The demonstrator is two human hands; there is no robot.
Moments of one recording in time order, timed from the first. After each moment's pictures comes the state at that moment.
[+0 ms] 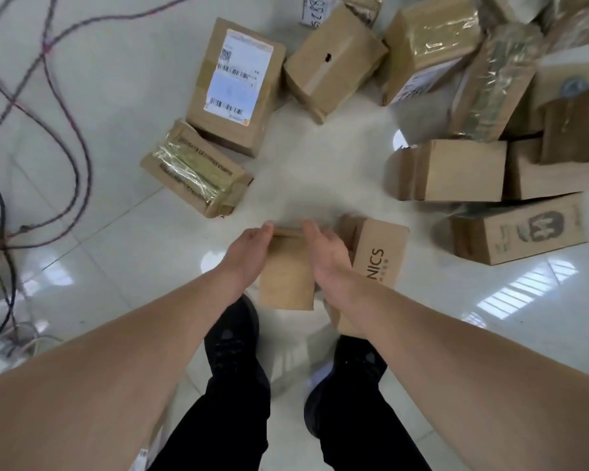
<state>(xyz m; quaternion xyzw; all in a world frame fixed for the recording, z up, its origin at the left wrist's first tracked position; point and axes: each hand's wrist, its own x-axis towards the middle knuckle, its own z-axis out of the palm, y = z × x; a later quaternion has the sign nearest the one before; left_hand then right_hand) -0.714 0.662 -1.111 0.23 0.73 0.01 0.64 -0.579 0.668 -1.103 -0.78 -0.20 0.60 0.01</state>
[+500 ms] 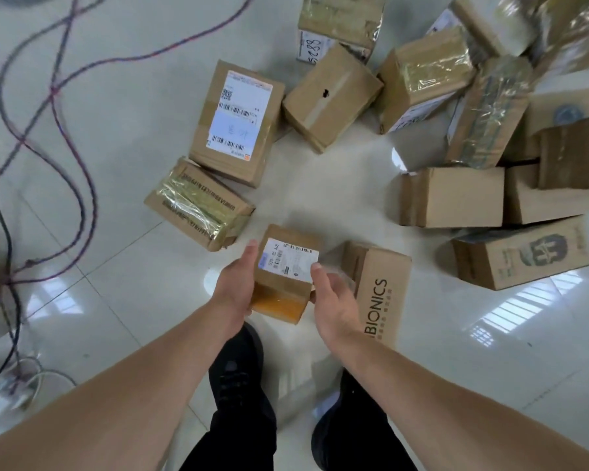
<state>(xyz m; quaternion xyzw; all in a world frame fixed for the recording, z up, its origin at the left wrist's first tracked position) -0.720 0.672 -1.105 0.05 0.76 0.09 0.65 -0.573 0.641 -1.095 -0.78 -0.21 0.59 0.05</state>
